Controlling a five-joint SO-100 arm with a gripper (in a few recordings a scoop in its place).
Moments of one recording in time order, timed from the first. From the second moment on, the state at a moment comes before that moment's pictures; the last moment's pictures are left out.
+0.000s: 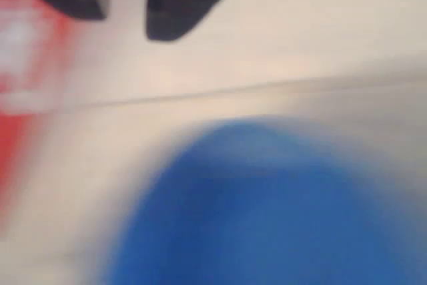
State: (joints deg) arm -29.2 103.4 85.4 61.1 -3.7
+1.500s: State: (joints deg) arm 10.2 93.6 78.7 84.0 -120.8
